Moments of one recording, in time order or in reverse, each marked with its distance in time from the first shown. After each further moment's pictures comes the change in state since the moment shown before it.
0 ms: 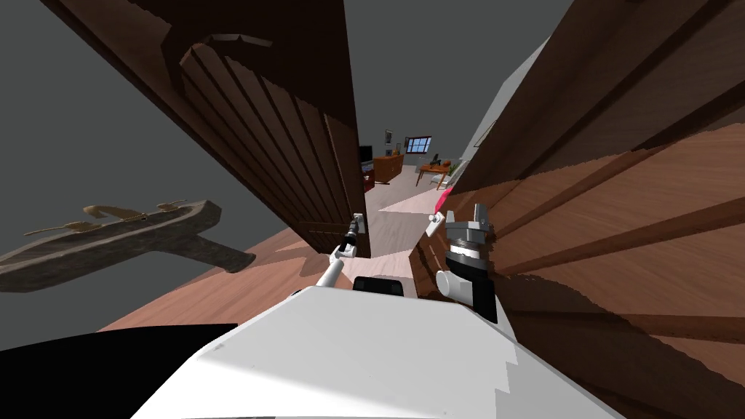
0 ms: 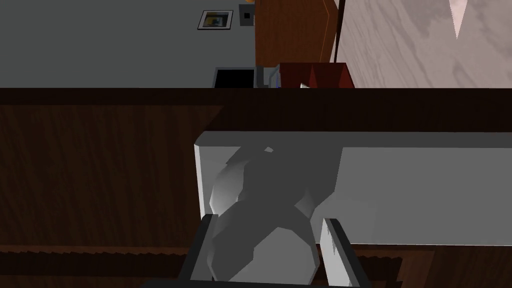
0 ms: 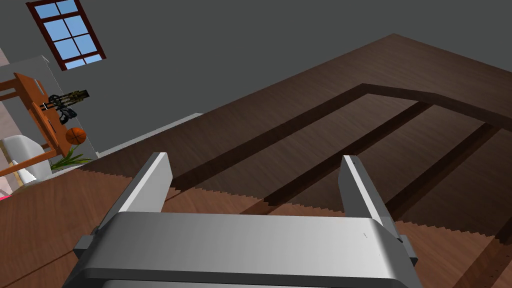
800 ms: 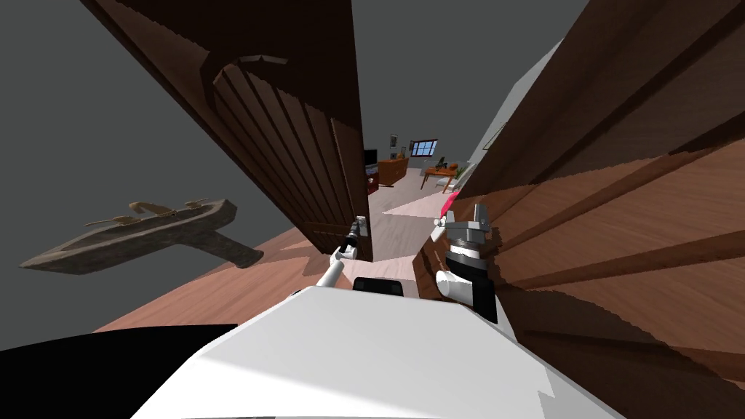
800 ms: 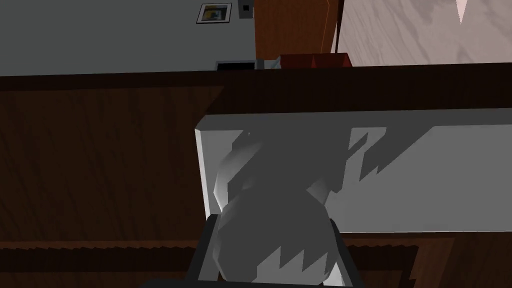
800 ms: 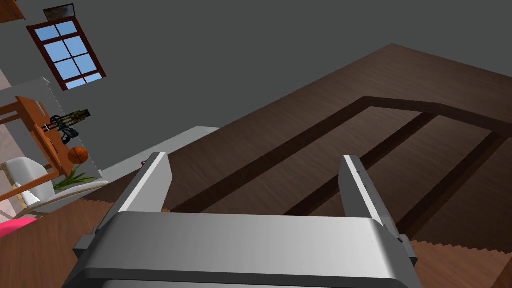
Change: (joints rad) arm 0.010 0.011 -0.043 0.009 0.032 0.010 -0.026
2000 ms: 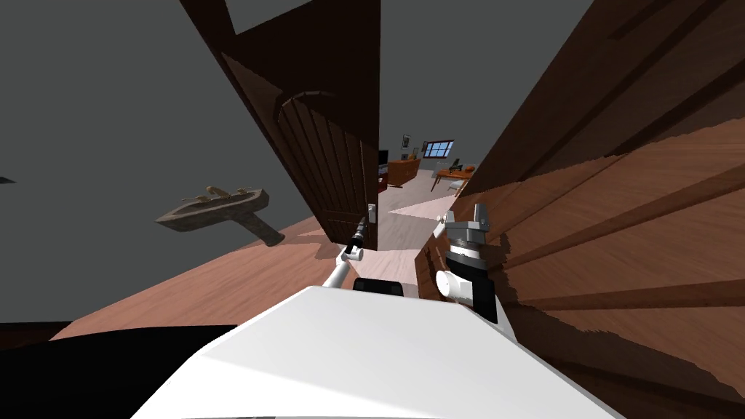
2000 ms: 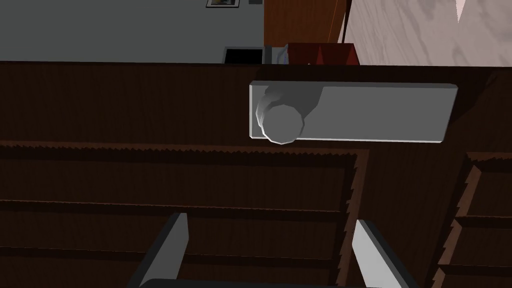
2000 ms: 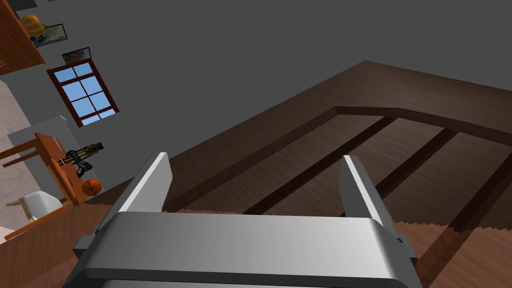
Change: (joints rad) arm 0.015 -0.063 -0.068 -0.043 0.028 0.012 -0.054
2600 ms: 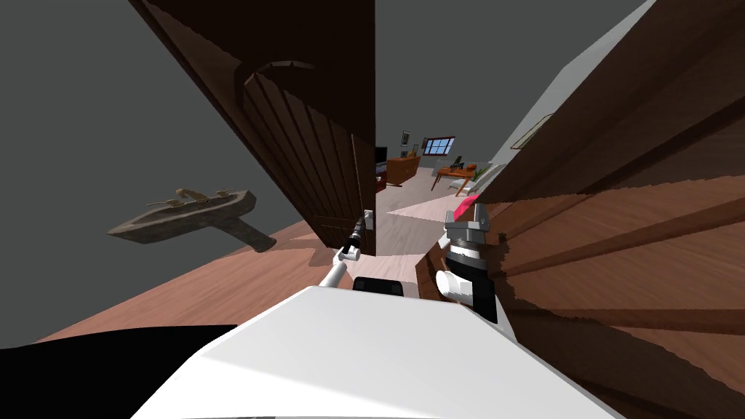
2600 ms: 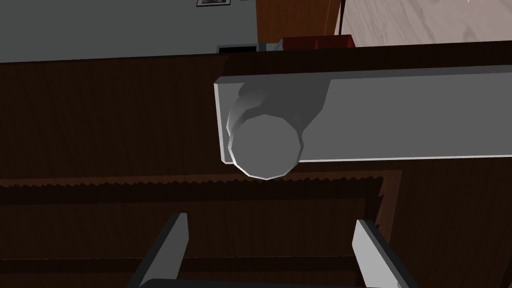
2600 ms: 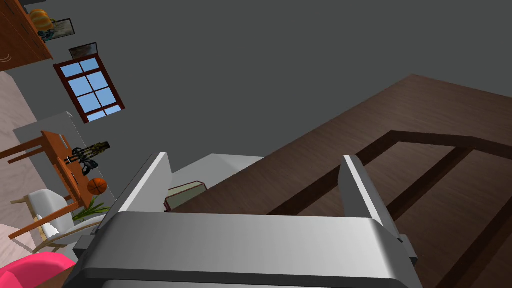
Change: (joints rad) arm -0.004 0.041 0.013 0.017 -0.005 -0.023 -0.013
